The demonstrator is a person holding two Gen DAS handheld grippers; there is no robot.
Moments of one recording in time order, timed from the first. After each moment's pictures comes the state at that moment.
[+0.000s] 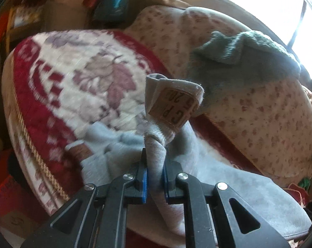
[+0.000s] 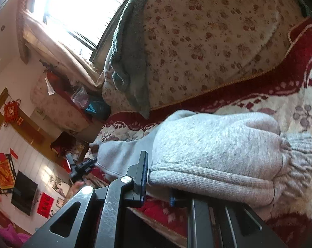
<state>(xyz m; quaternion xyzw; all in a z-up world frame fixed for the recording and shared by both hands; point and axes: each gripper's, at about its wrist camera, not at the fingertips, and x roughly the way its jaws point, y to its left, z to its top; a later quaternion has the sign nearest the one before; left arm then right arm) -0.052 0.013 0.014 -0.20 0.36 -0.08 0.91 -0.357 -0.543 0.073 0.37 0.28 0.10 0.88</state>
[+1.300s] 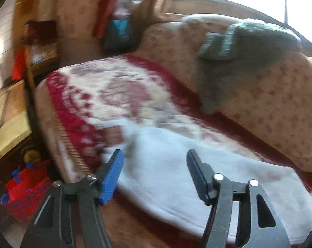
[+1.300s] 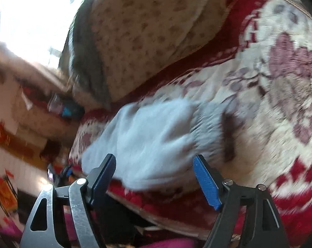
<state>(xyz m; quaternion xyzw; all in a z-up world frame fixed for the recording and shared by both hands) -0.127 -0.043 0.040 -0.08 0.31 -0.01 0.95 -0.419 -0.672 0.001 0.43 0.35 0.02 0.83</state>
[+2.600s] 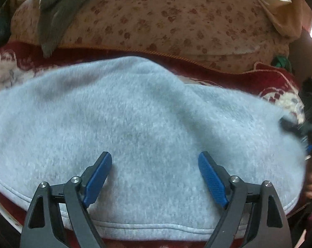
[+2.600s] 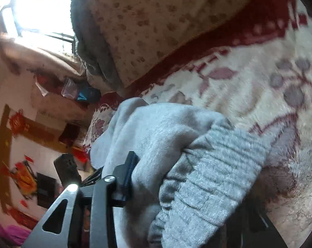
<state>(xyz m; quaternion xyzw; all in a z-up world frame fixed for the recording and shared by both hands) -0.205 -0.376 -0.049 0.05 0.43 -0.28 0.86 -0.327 -0.665 -0.048 0.43 0.35 0.16 0.82</state>
